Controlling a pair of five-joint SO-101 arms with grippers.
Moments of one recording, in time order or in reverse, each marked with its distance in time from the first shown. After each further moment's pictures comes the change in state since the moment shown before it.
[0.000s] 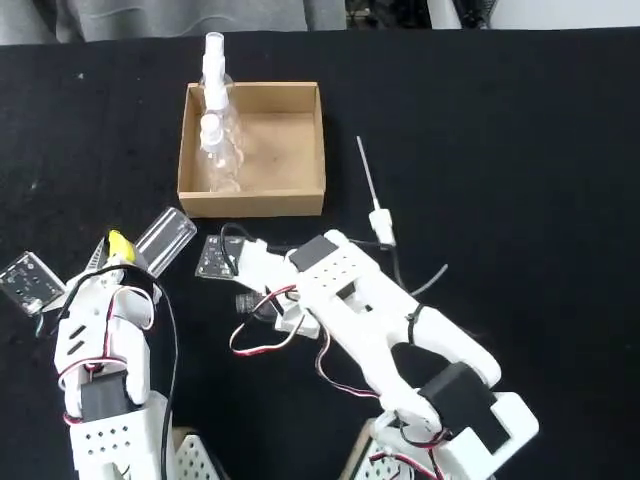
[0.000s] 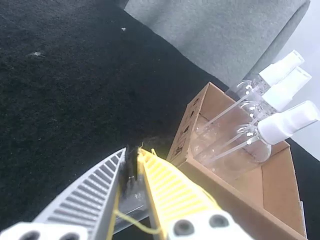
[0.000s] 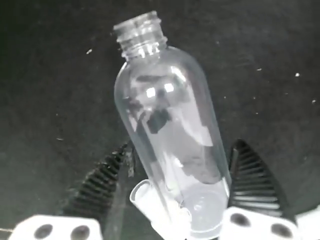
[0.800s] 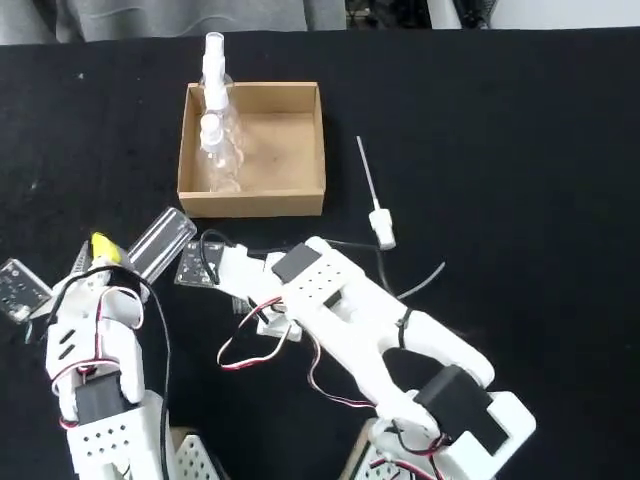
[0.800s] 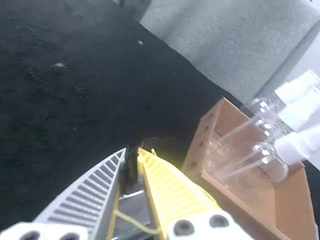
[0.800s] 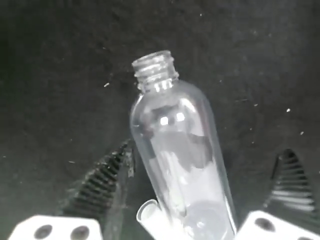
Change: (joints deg) left arm -5.0 0.0 0.0 -0.8 0.0; right arm -5.2 0.0 -1.4 -2.4 -1.3
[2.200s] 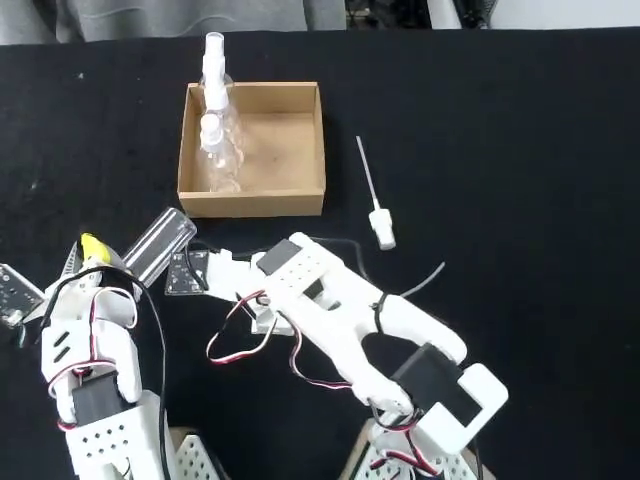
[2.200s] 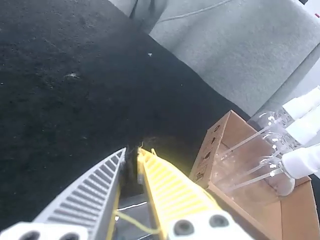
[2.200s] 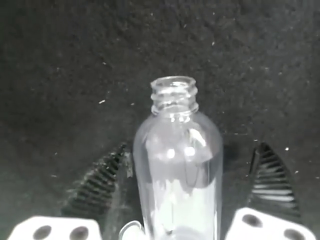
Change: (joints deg) left arm -1.8 0.0 0.0 -0.8 0.0; right arm -0.9 9.1 -4.8 -2.4 6.2
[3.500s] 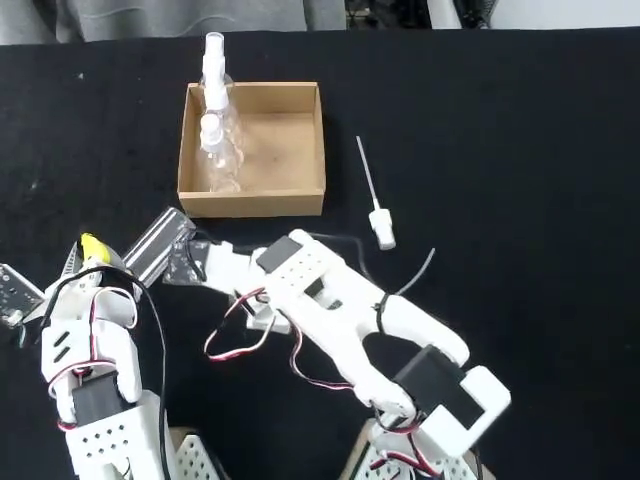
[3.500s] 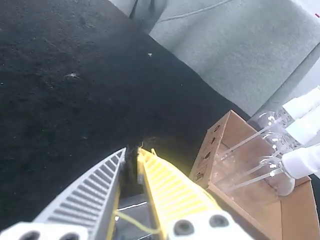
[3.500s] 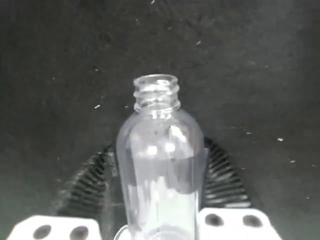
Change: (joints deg) left arm 0.0 0.0 0.0 0.0 0.0; right arm 0.0 -1.8 -1.8 1.5 -4.9
